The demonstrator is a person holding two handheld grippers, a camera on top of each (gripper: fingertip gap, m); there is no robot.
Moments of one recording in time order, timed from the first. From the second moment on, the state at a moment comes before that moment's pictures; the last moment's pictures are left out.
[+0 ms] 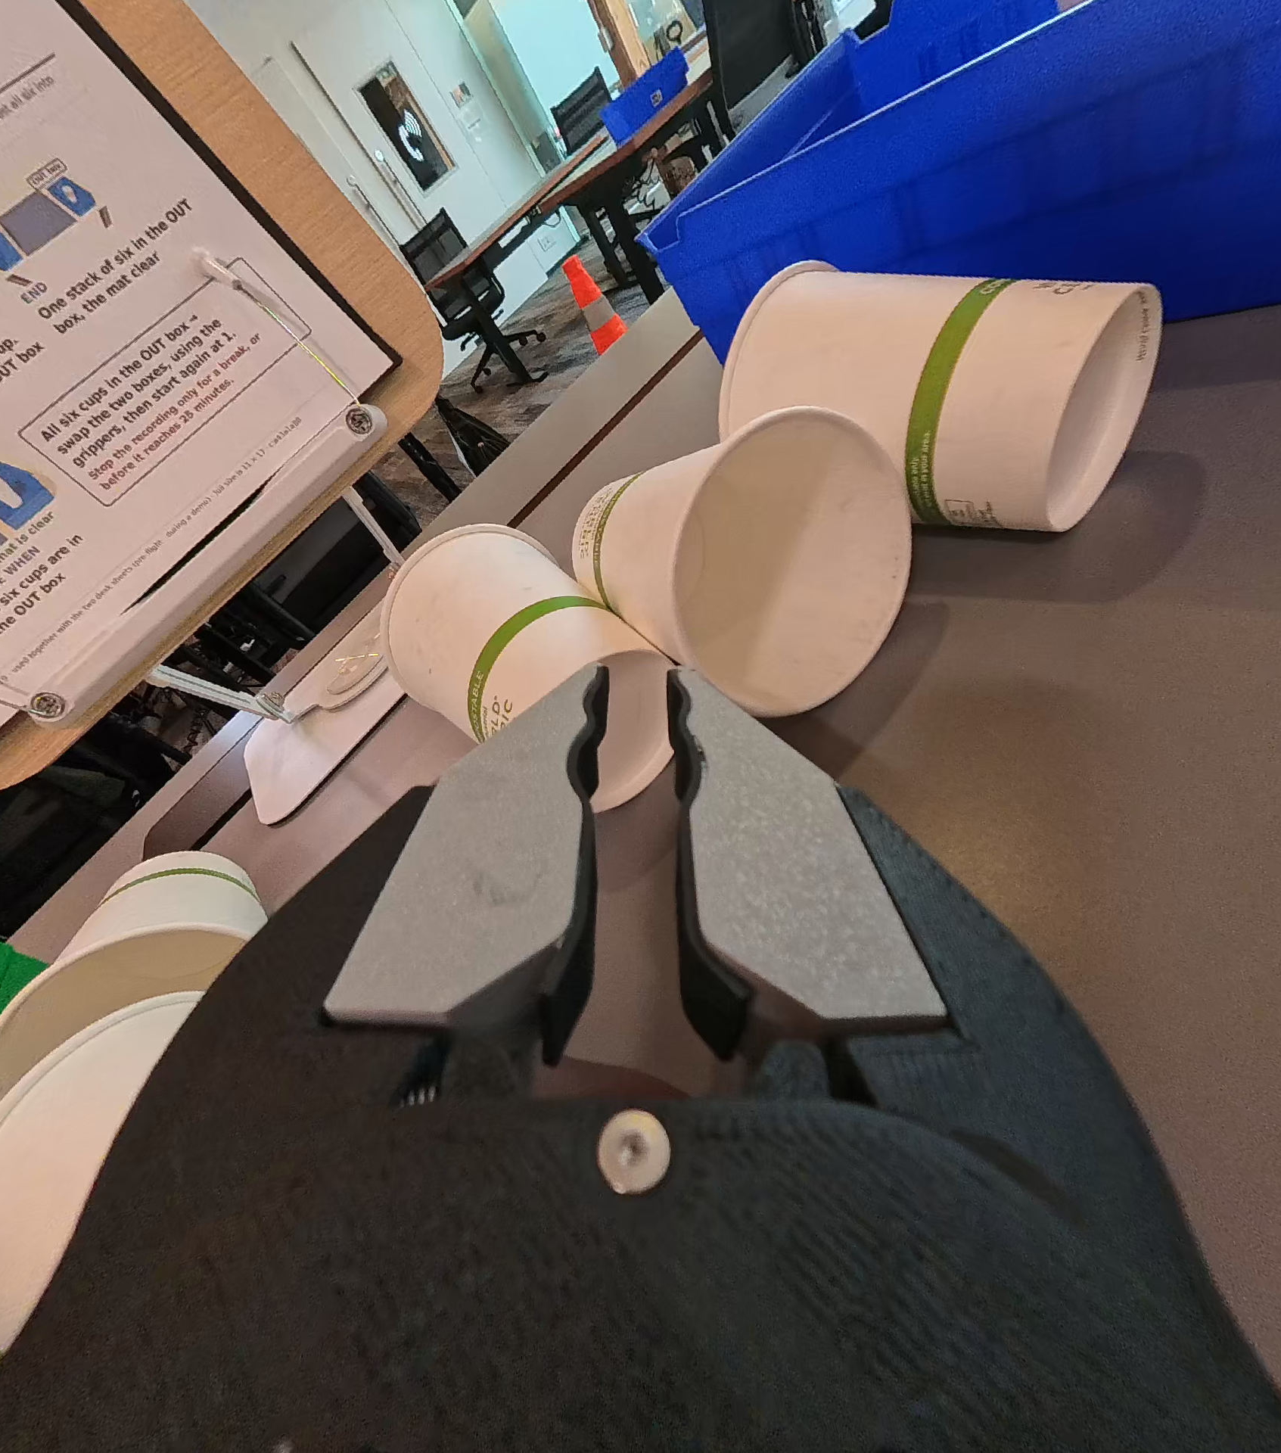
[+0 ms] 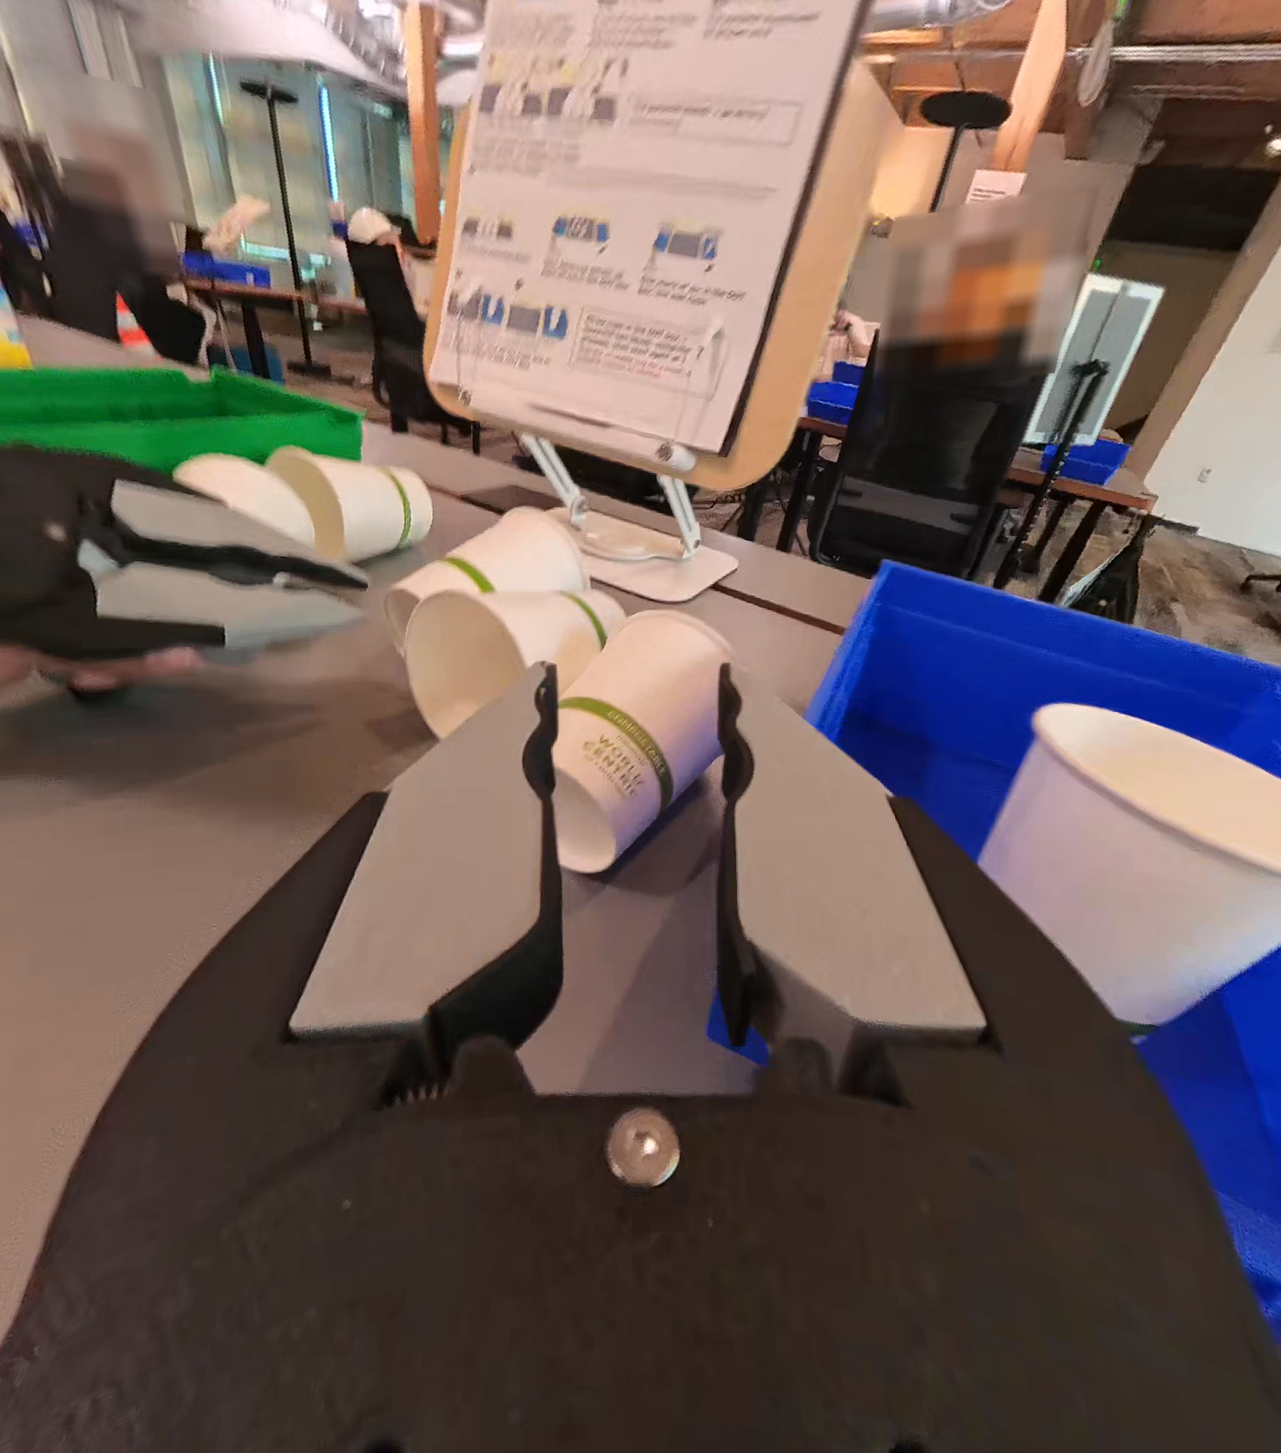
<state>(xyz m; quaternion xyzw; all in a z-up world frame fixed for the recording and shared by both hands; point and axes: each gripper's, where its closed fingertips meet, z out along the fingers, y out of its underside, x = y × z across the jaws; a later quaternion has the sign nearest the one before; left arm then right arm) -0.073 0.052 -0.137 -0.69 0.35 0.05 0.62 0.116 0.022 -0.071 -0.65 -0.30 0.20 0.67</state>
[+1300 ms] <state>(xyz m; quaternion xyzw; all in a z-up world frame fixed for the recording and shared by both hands) -0.071 0.052 -0.139 -0.69 0.36 0.06 0.62 0.086 0.046 -0.149 -0.66 -0.43 -0.07 0.61</state>
